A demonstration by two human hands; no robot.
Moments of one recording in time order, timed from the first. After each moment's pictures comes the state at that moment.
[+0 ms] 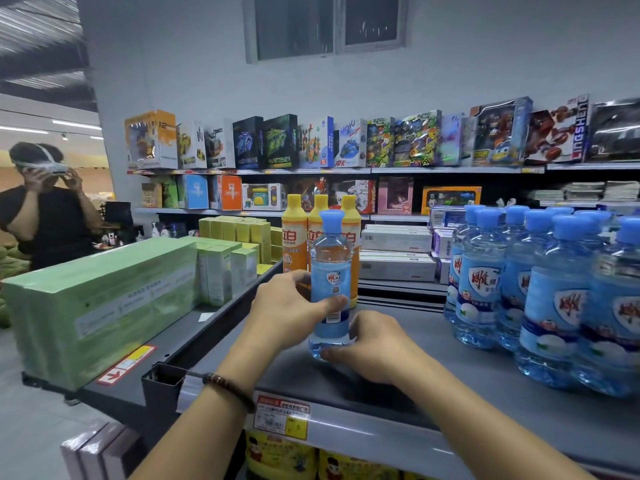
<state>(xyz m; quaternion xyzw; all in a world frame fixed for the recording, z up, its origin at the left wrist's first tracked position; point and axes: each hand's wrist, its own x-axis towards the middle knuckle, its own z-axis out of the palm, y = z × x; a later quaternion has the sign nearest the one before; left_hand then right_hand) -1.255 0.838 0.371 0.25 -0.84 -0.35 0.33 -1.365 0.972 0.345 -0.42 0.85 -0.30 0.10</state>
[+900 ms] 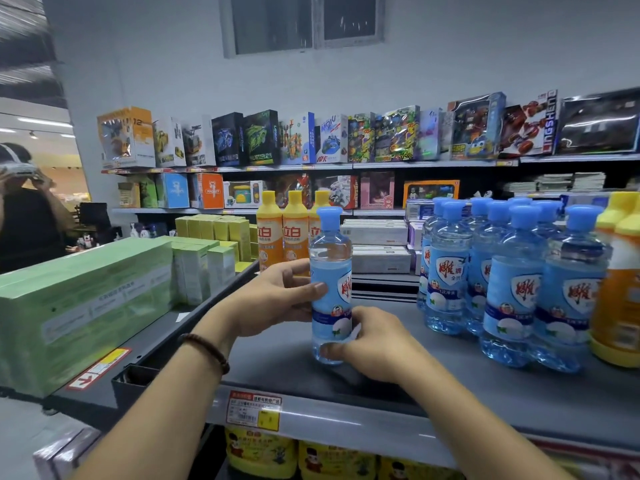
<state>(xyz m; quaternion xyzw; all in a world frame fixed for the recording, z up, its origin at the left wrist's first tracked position) -1.267 0.831 0.386 0.01 -0.78 -0.62 0.10 -1.374 1.012 0.342 -0.38 0.84 -0.37 0.13</state>
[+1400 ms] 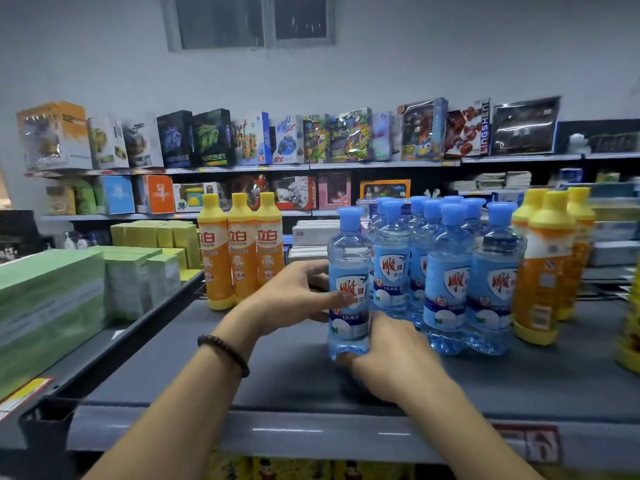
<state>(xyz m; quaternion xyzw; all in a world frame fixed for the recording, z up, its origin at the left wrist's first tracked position) -1.343 0.901 0.389 -0.01 -0.86 -0.49 0.13 -1.380 1.085 0.347 -0.26 0.93 -0.25 0.00</state>
